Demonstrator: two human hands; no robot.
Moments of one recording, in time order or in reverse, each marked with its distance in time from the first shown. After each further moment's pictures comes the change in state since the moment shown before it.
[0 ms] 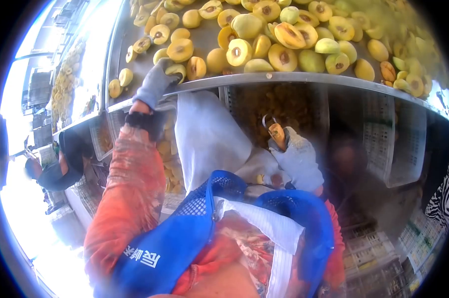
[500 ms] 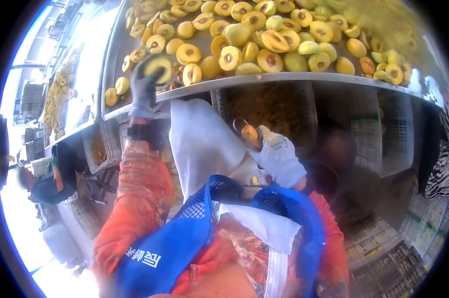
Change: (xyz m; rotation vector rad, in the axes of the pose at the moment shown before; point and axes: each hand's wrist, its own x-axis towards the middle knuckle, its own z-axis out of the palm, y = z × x) left_hand -0.035 0.034 -0.005 -1.006 0.367 0.056; right_hand -0.014 -0.026 0.018 -0.101 0.036 -0.178
